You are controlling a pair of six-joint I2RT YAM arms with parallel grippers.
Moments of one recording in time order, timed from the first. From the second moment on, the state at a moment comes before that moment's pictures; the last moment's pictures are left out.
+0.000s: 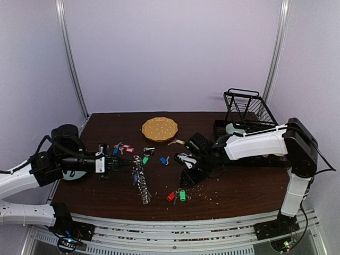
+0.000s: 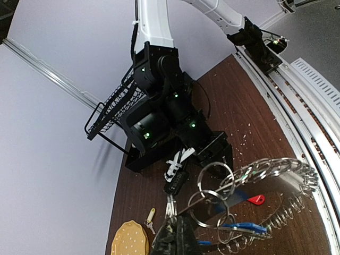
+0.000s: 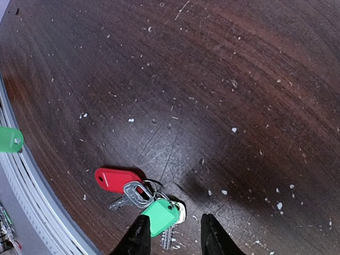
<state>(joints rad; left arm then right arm) -0.84 0.80 0.66 -0.12 0.48 0.91 0.90 1.84 1.19 -0.50 -0.27 0.29</state>
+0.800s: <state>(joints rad) -0.84 0.82 0.66 -0.12 0.47 0.90 0.88 1.91 1.15 -0.40 -0.41 0.23</state>
